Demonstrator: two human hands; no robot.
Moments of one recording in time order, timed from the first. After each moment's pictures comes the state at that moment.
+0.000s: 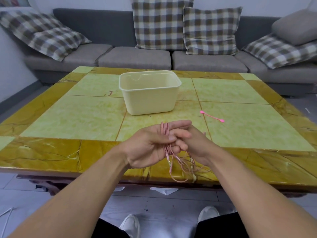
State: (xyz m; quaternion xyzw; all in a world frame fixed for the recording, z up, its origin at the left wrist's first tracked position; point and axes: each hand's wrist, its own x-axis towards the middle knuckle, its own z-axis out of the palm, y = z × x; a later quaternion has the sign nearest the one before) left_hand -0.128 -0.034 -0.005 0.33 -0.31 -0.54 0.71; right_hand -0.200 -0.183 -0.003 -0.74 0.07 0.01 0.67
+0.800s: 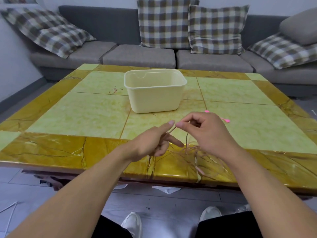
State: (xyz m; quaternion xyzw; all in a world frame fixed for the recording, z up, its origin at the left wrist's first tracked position) left_hand -0.116 -0.031 -0.013 0.72 -0.29 -0.37 0.50; right_hand -0.207 -0.203 0.007 -0.86 0.05 -0.17 0.47
